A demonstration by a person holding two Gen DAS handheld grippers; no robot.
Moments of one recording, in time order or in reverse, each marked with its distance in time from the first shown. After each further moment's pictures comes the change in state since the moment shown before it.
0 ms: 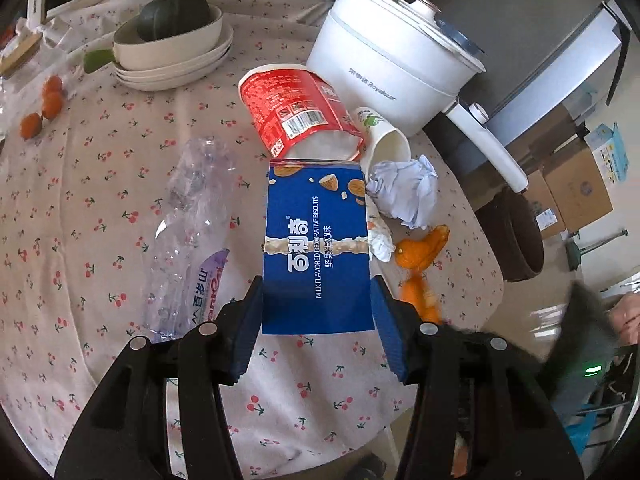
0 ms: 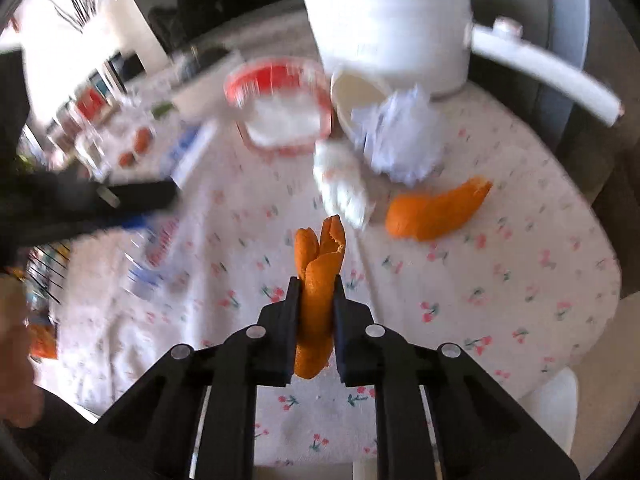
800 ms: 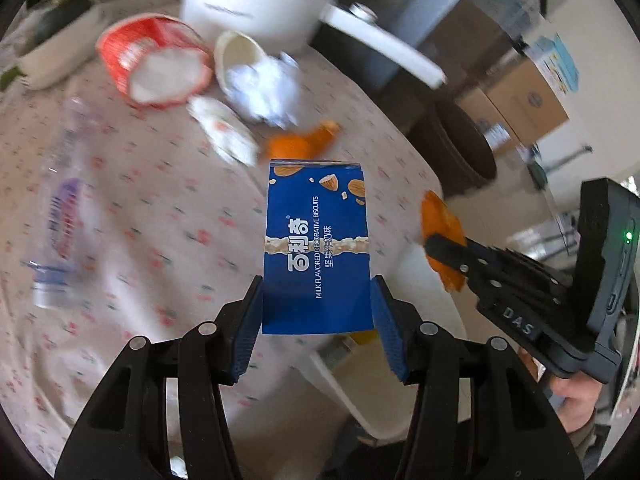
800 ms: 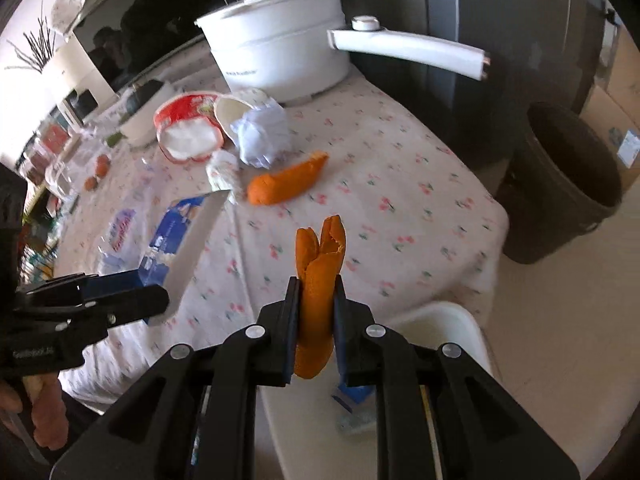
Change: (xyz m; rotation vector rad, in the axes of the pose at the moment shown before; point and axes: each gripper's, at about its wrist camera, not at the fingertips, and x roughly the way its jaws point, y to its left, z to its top) left arm 0.028 -0.092 -0.071 0.211 0.144 -0.145; right arm -0.072 -0.087 -0.040 0.114 0.056 -0.159
